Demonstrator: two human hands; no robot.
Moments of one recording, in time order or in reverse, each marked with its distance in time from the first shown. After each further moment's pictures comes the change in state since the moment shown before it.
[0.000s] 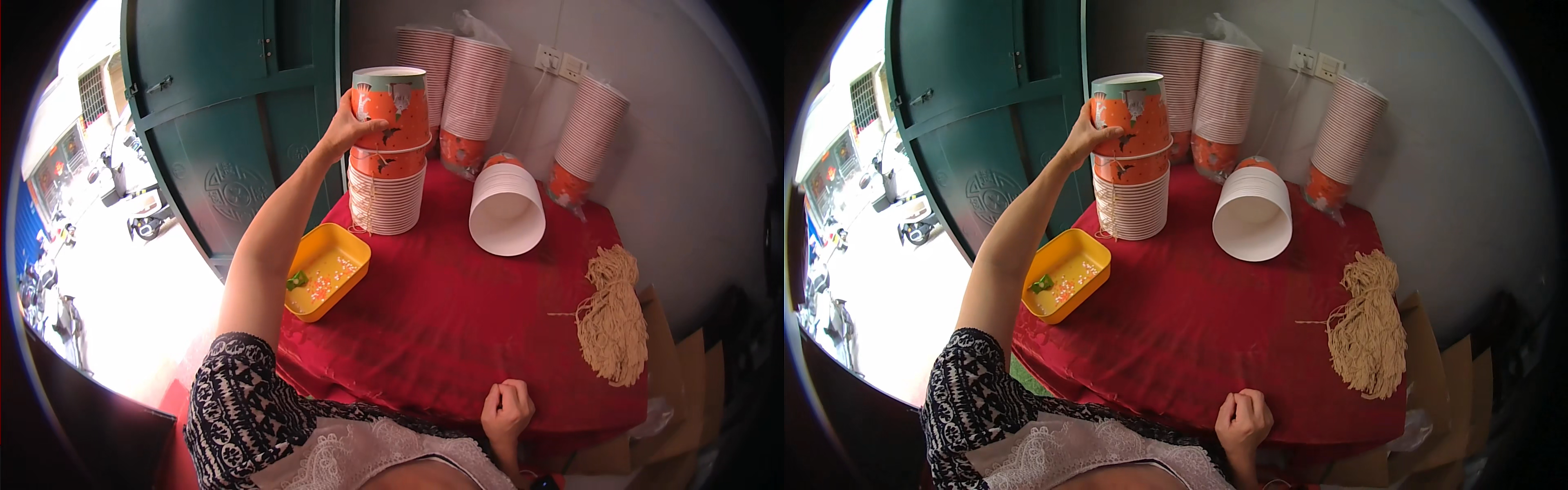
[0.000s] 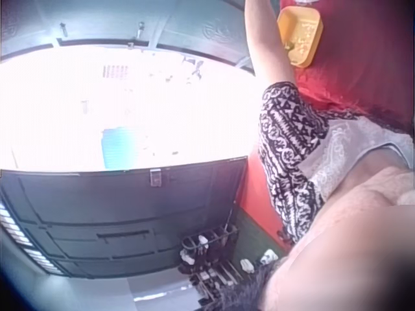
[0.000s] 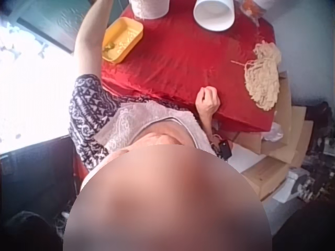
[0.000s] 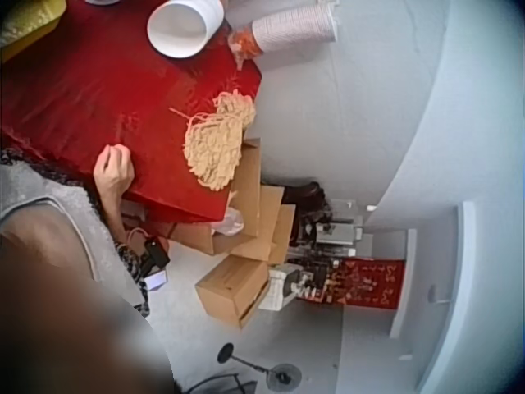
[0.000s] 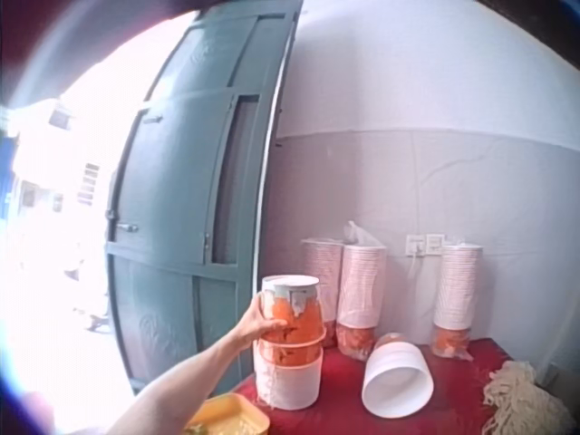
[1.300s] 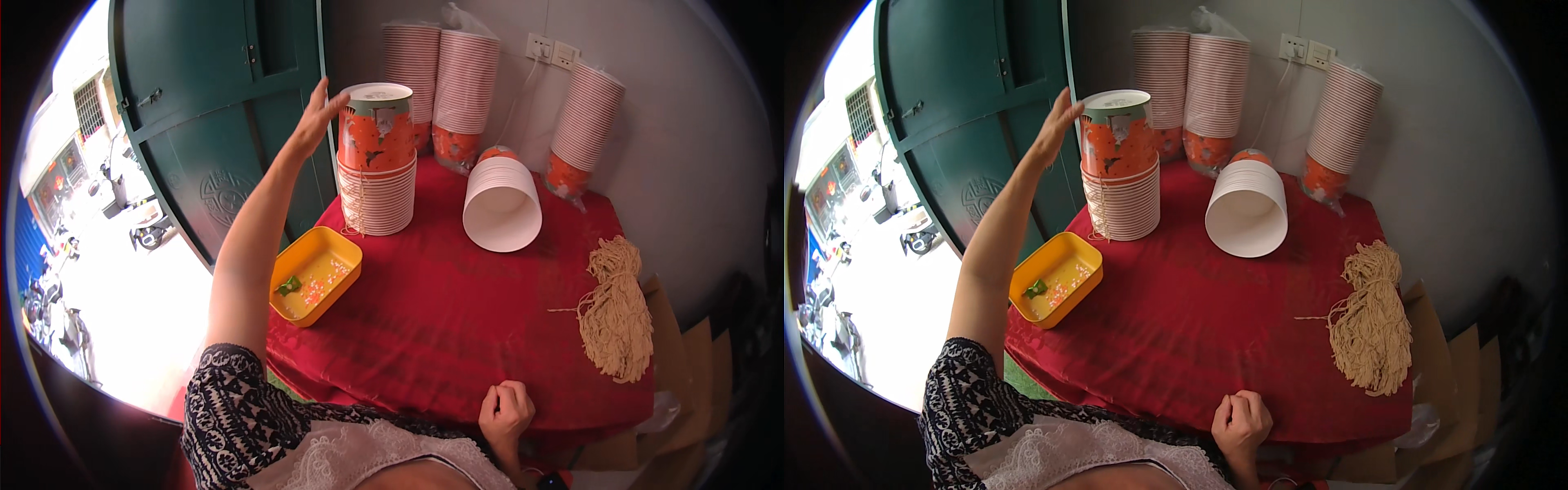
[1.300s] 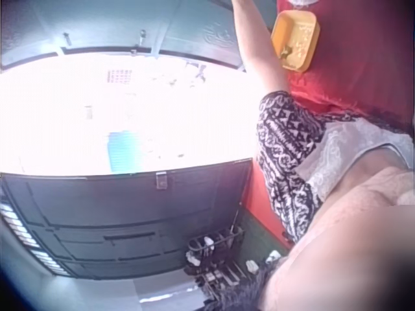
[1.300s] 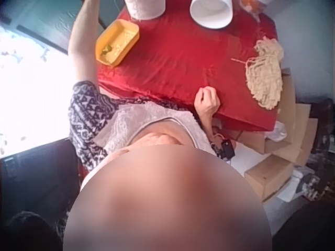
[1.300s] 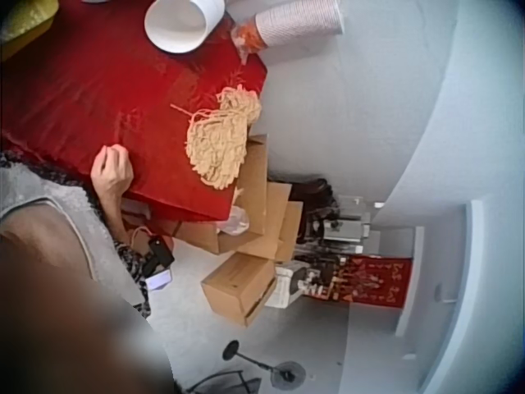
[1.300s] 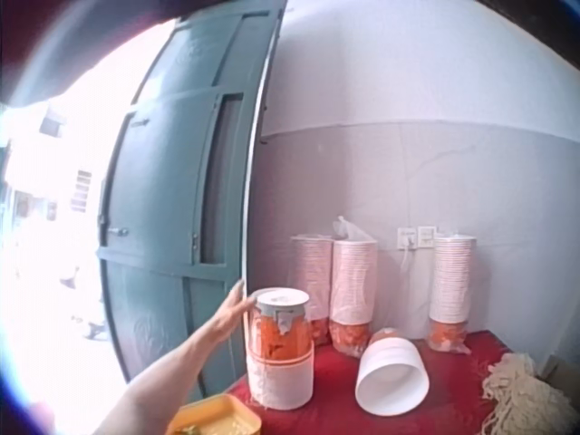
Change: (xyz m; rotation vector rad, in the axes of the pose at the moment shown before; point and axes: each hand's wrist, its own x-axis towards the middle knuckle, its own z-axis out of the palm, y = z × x) left_hand 0.016 -0.007 -0.034 0.249 0.078 0.037; right_hand 0.003 0.000 -0.001 0.022 -0.020 0.000
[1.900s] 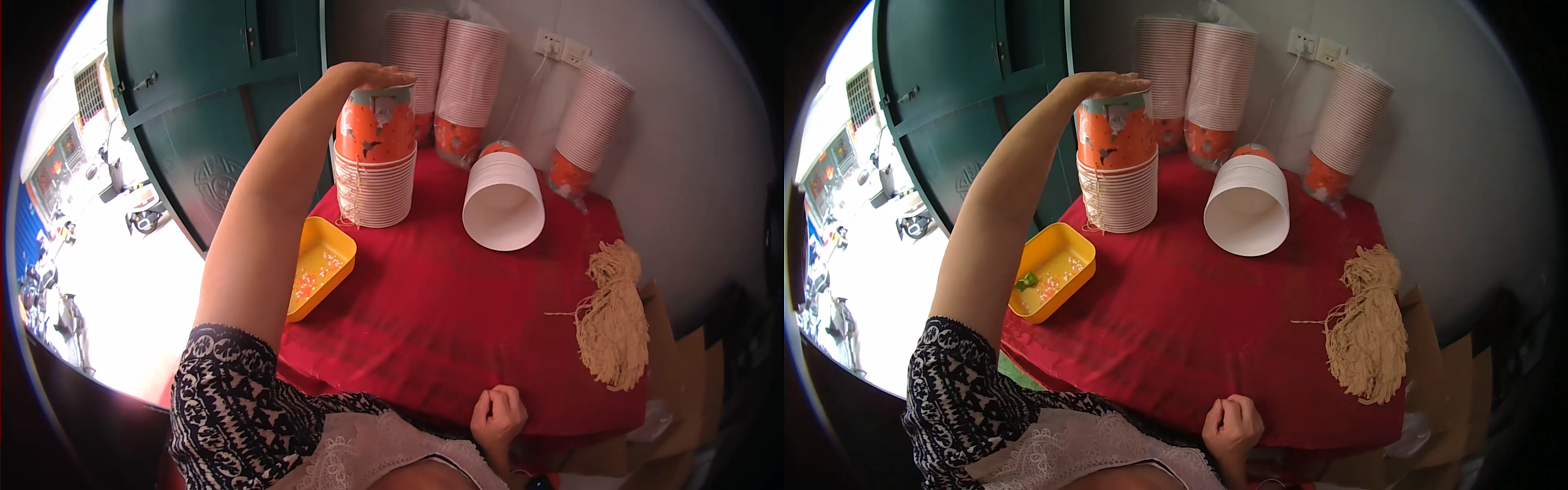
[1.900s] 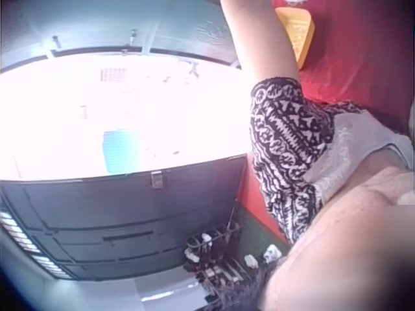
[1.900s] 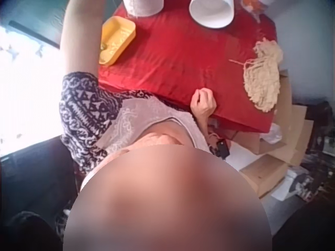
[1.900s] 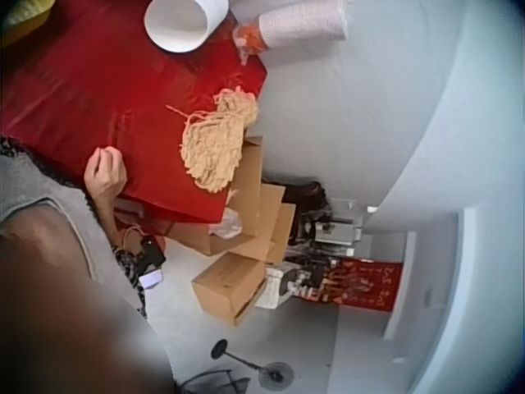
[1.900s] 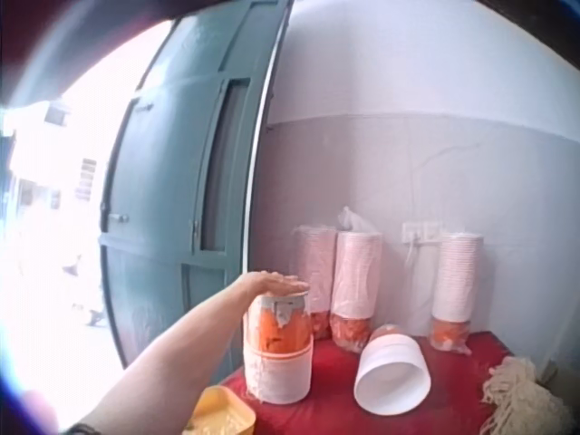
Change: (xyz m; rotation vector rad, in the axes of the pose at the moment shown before) left_hand 0.070 0.081 0.074 0.912 -0.699 -0.154; right_hand -0.002 0.001 -0.001 0.014 -0.029 0.061
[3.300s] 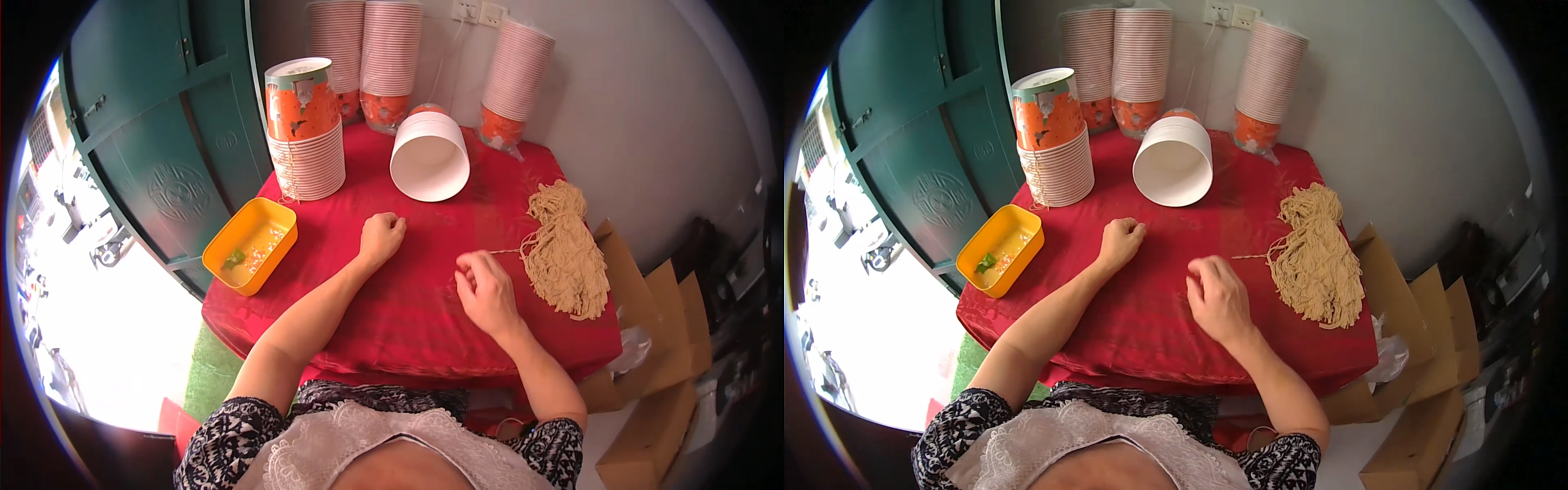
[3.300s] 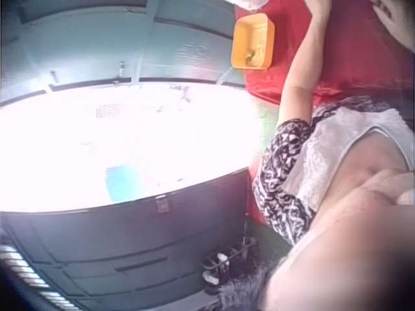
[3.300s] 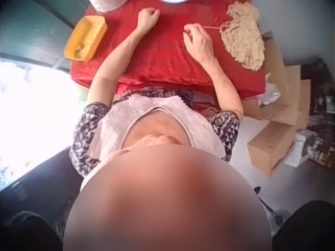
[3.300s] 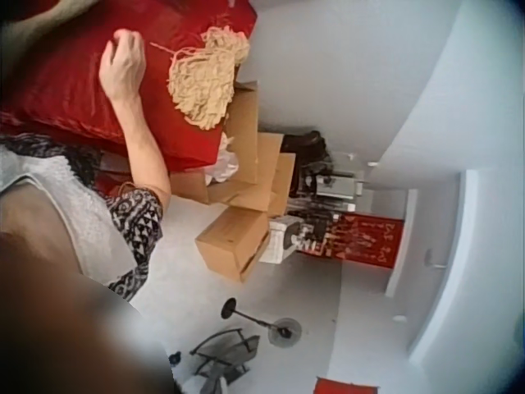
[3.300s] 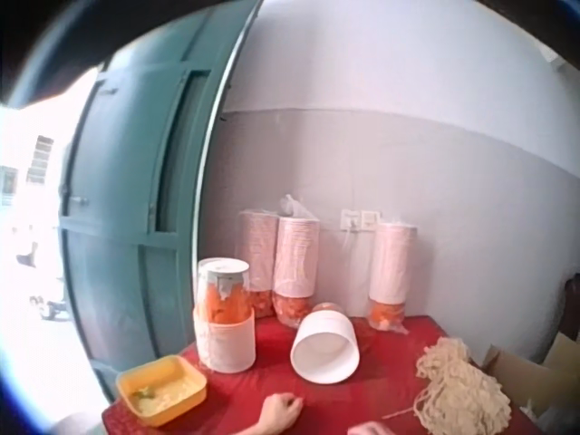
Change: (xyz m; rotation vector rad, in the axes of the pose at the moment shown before) left_hand -0.144 0.165 0.309 -0.824 0.393 -0.081; right_hand 0.107 0.038 -0.022 0.149 -0.175 -0.206
